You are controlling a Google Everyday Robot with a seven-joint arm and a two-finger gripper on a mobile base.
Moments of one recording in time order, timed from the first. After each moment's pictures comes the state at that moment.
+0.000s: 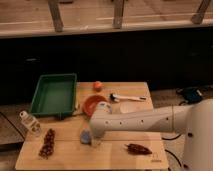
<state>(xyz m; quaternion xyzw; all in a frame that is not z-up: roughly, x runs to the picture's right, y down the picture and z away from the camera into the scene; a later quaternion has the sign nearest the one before) -0.057 0.277 0.798 -0.33 -0.08 0.04 0.94</state>
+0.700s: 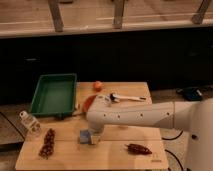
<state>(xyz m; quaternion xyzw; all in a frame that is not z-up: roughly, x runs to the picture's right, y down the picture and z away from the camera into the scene) -0.062 0.238 0.767 -0.33 -0.11 -0.02 0.94</state>
